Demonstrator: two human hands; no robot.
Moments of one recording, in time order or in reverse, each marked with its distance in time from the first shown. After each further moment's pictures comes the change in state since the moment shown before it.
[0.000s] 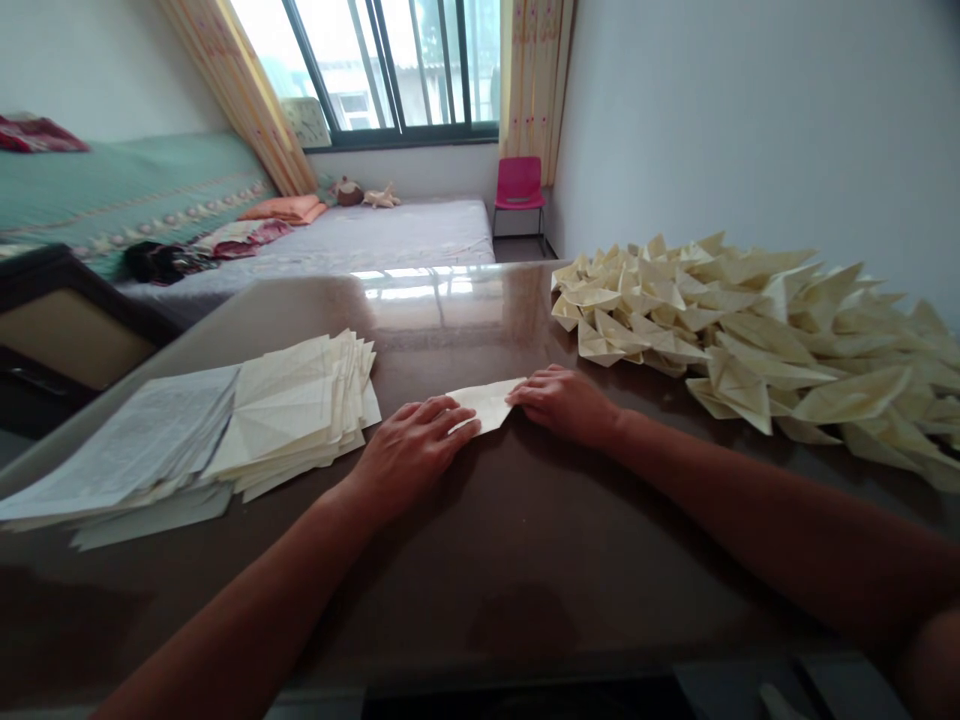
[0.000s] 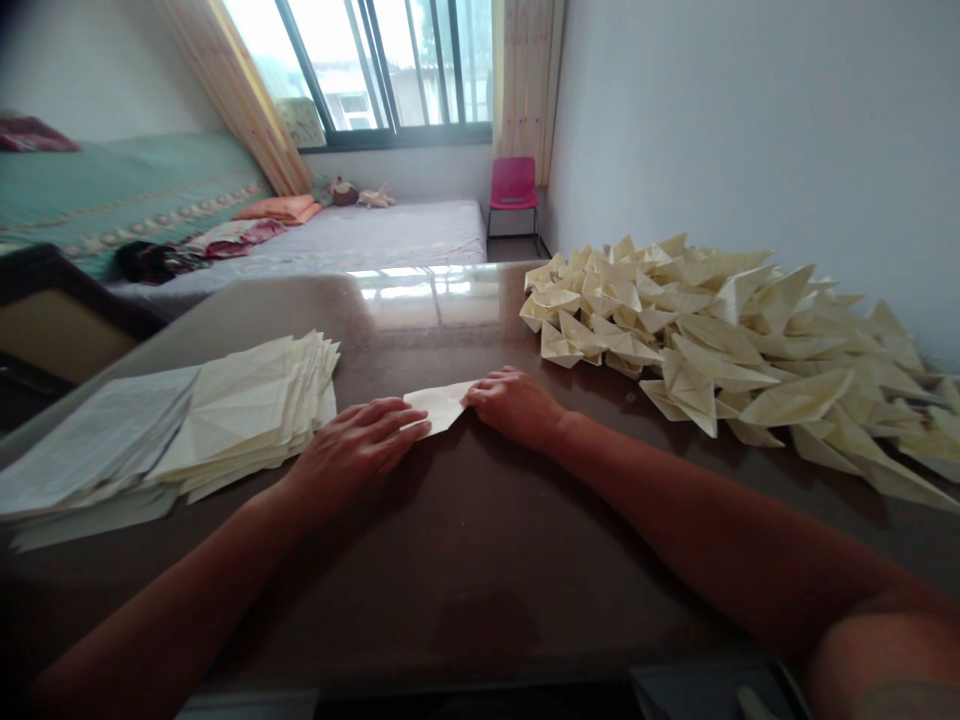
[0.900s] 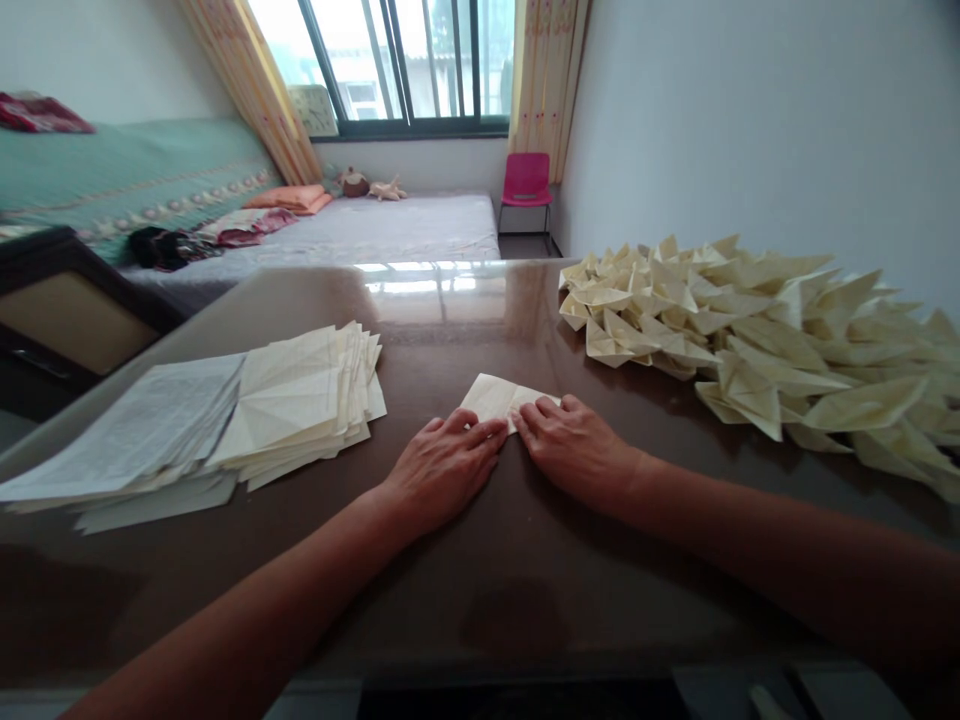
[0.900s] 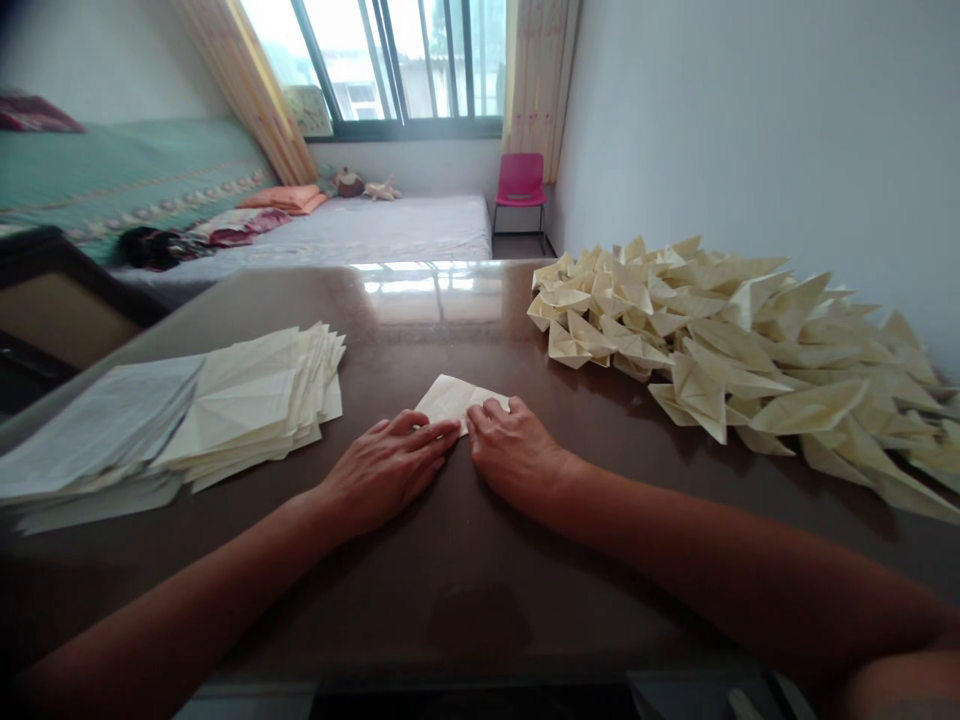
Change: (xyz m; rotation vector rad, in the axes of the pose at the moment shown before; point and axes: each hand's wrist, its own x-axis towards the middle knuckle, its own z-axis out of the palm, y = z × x) left_hand 0.007 0.032 0.009 -0.097 -0.126 -0.083; right_hand -0.011 -0.067 -0.015 -0.337 -0.246 0.058
